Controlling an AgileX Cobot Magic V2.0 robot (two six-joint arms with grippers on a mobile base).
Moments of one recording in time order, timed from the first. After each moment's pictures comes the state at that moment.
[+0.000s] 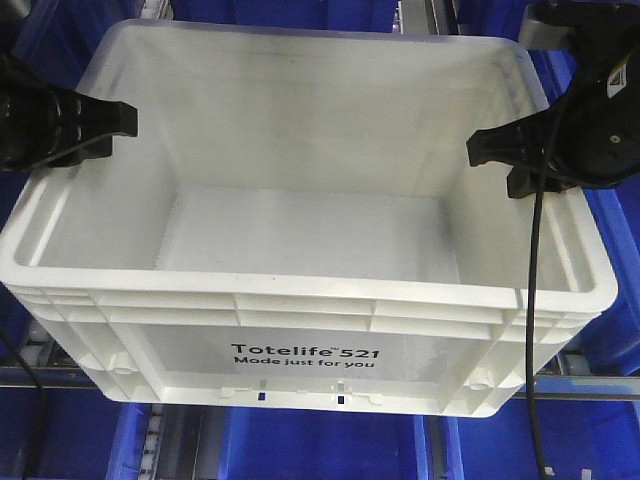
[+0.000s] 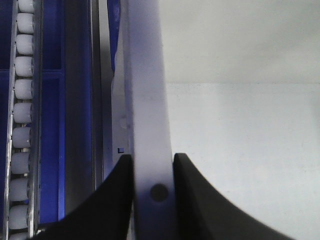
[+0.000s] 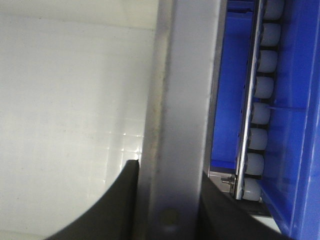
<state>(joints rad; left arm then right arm) -0.36 1.25 -1.20 0.05 0.90 -0.35 0.34 1.37 -1.32 -0.07 1.17 0.30</state>
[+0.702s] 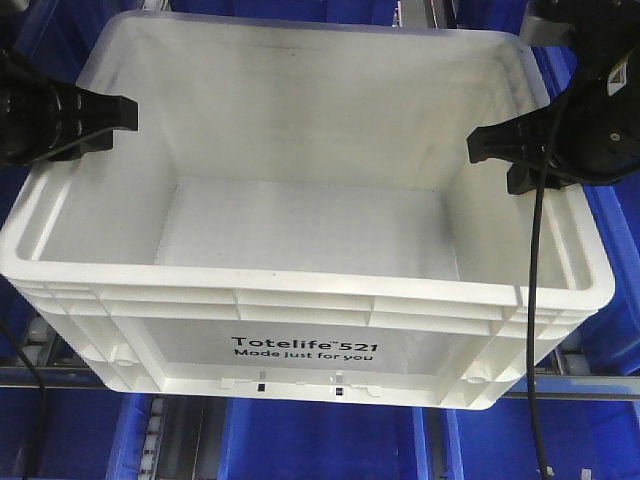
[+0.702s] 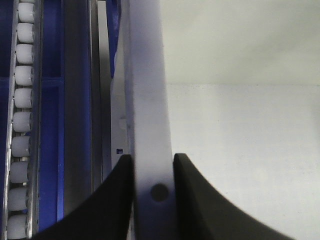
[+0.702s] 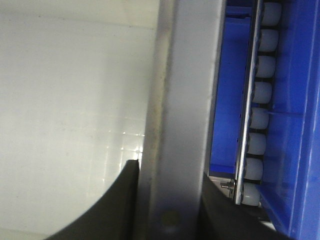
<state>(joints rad) -0.36 1.25 -1.20 0.06 0.87 -0.35 0.34 1.37 -1.32 -0.07 1.15 0.30</state>
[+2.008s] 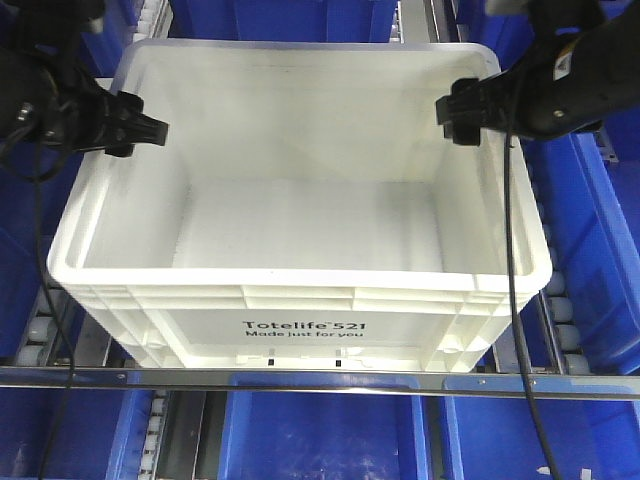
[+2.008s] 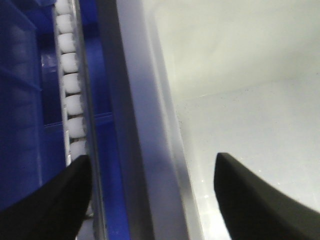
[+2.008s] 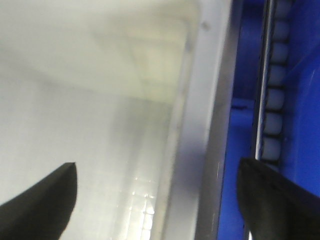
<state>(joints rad) -0.36 1.42 -1.21 0.34 0.73 -0.33 0.34 1.42 -1.28 -0.16 0.76 0.26</state>
